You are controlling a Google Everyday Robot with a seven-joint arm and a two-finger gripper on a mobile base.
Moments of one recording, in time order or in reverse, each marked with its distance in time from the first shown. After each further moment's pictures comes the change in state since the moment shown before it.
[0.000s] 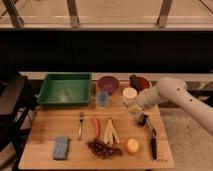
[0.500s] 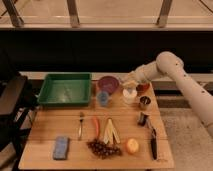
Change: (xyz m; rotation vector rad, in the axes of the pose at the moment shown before) arm -0.080 -0.095 0.003 0.013 -0.178 -0.109
